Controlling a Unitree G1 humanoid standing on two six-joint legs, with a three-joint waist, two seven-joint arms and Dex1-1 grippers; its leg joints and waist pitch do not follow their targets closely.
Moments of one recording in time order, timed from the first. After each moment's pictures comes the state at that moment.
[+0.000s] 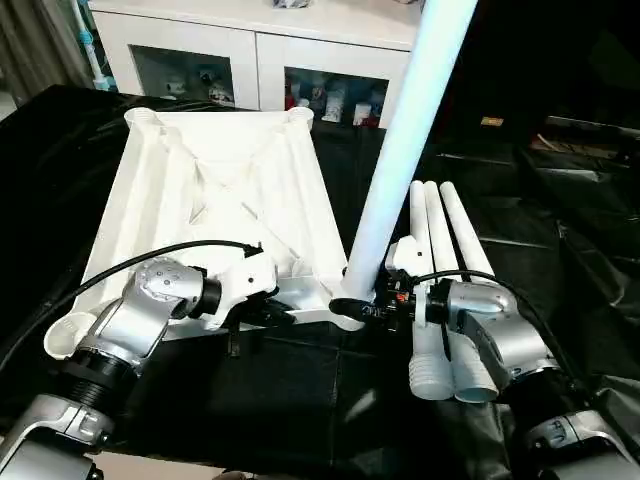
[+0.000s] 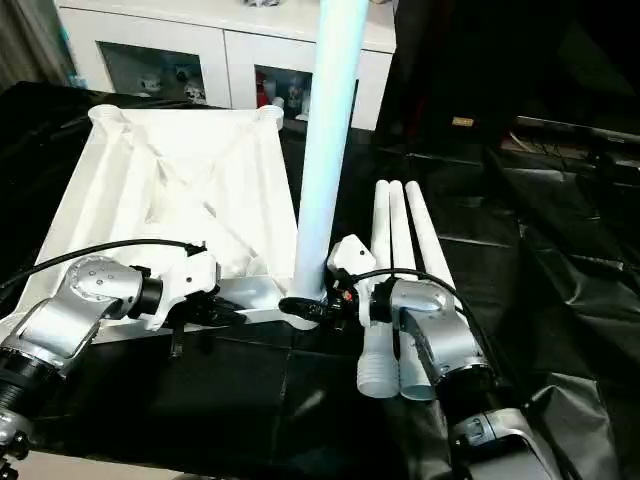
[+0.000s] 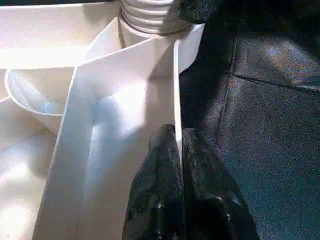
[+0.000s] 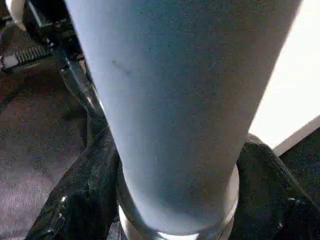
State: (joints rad) left arm -0.49 0.52 -0.32 0.37 0.02 0.14 -1.22; right arm -0.47 -0.26 0.19 0.55 0.19 0.04 1.03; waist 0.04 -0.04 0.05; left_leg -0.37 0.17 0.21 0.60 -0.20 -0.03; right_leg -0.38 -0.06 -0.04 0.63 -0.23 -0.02
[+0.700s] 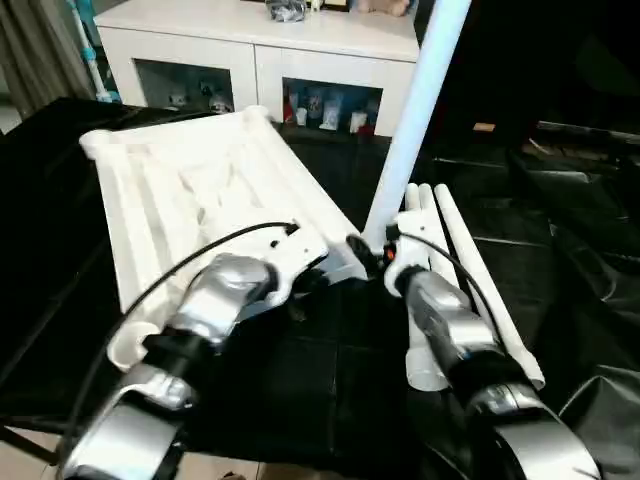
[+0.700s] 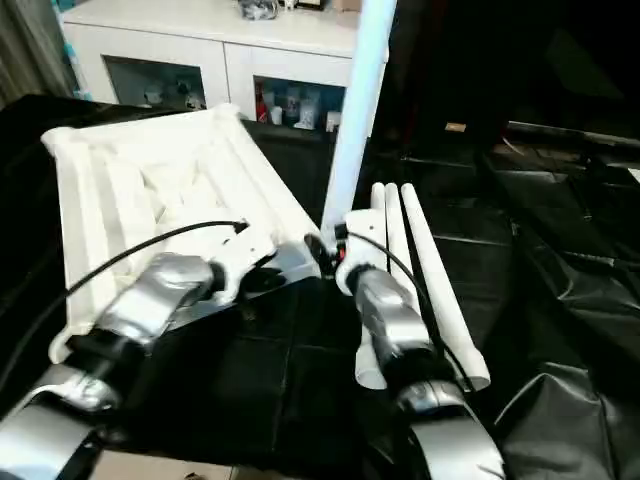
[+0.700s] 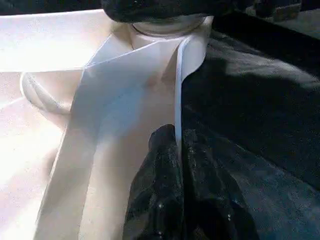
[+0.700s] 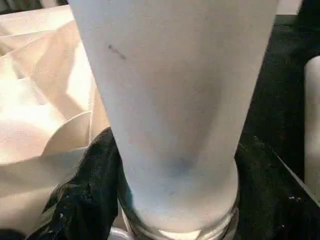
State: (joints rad) left arm -0.65 0.20 -0.30 0.60 0.13 0.32 -0.75; right arm -0.65 0.01 -0.03 0.90 0.15 -0.01 0.22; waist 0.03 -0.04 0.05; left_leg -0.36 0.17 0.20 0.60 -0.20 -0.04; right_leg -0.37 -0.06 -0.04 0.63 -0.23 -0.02
